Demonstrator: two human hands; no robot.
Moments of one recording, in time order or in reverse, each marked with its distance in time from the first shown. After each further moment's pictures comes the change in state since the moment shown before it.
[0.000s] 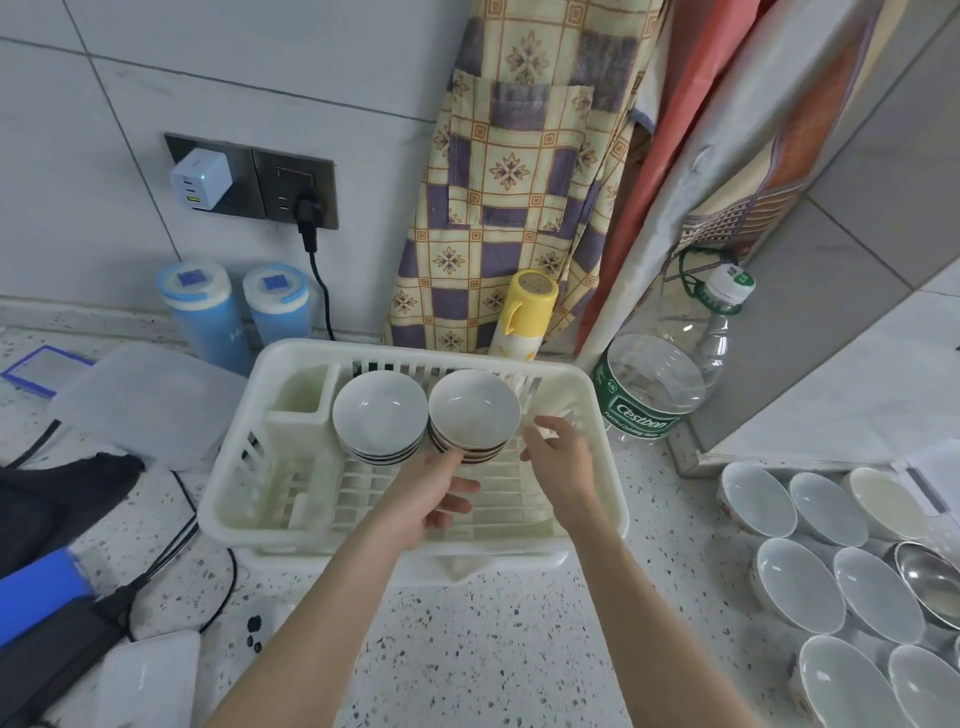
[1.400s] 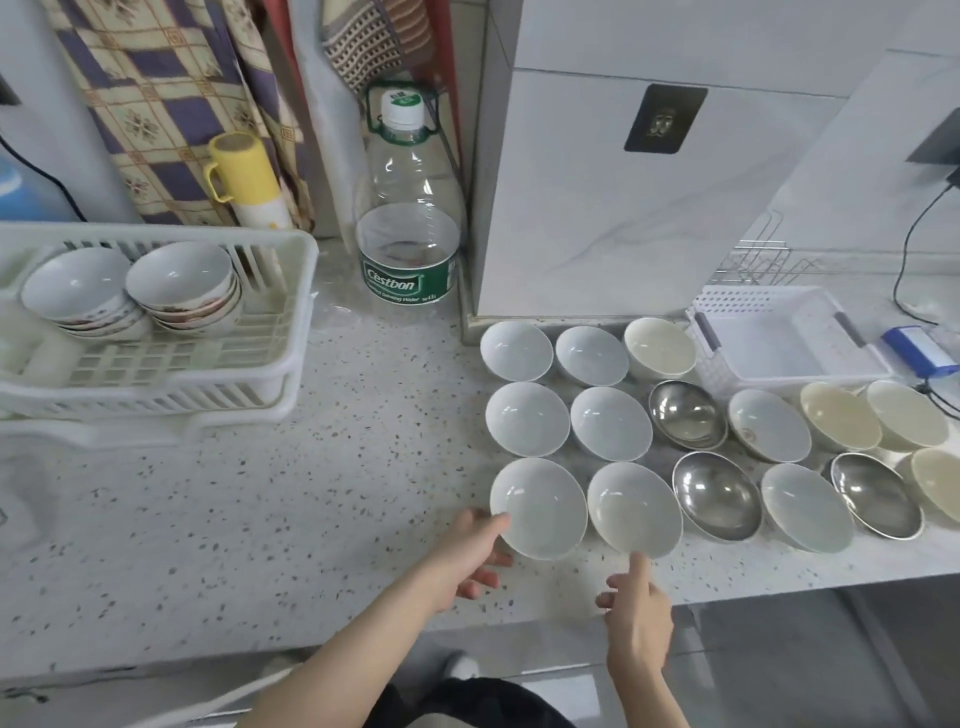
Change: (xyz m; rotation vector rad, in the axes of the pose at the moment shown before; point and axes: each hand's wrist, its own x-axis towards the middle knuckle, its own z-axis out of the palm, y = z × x) left_hand -0.071 -0.210 0.399 0.244 -0.144 -0.230; right_hand -0.134 0.344 -0.362 0.195 0.438 0.610
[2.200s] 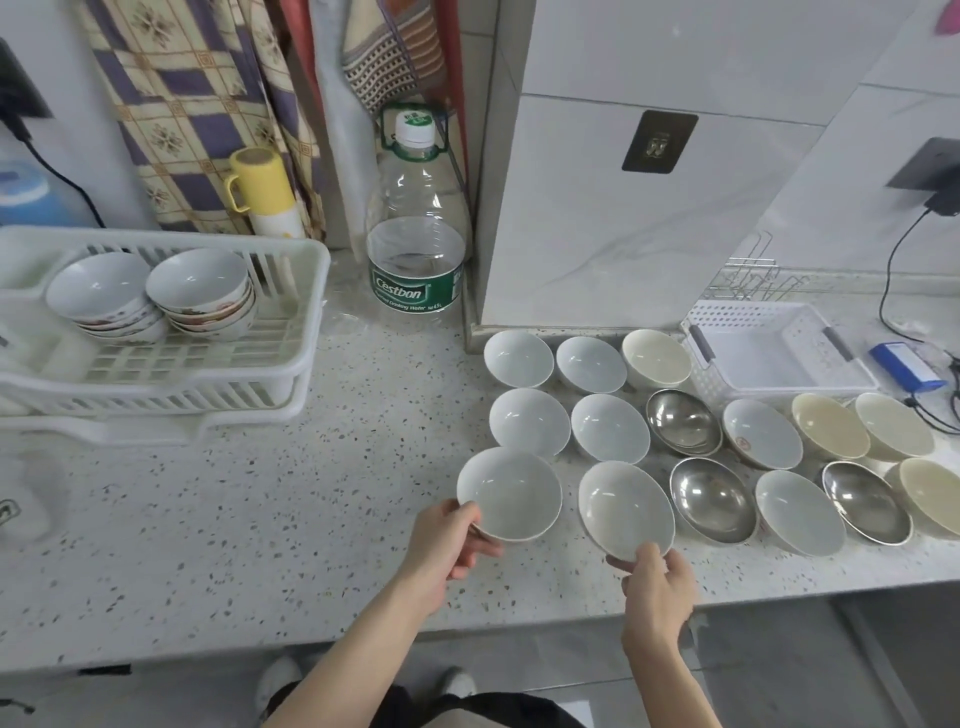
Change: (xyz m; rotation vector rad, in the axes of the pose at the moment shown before) left_hand -0.032 0.004 -0.014 -0.266 0.158 0.171; right_hand 0.003 -0.021 -0.007 0.242 0.004 -0.186
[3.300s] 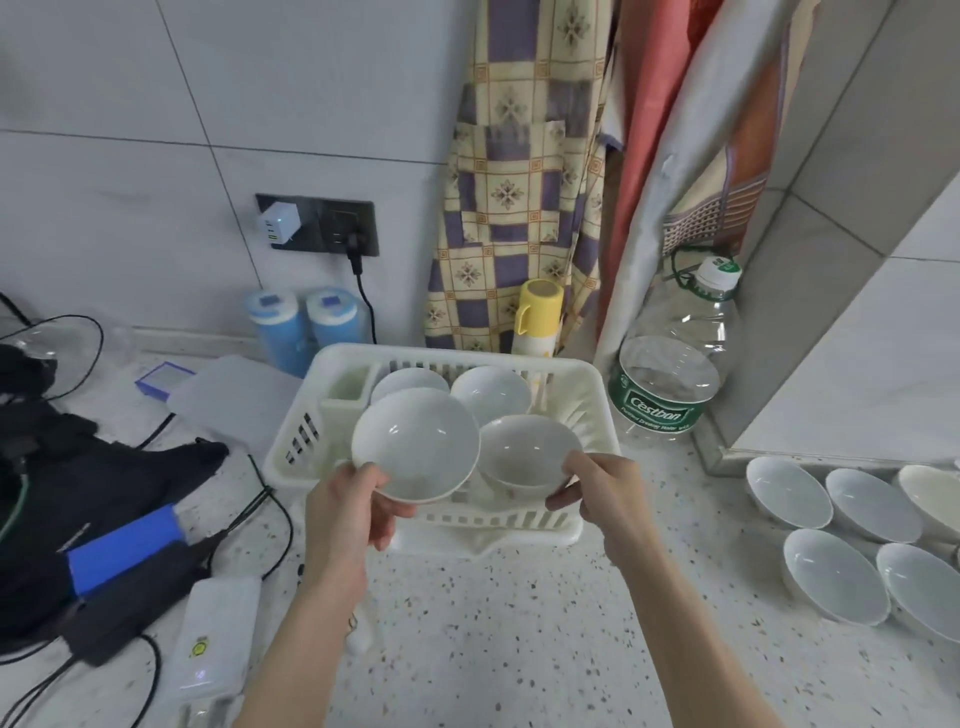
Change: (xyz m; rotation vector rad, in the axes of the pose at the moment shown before) left_hand -0.037 0.156 -0.407 -0.210 0.416 0.537; right_hand -0.243 -0.154 0.347 -0.186 -0.711 -0.233
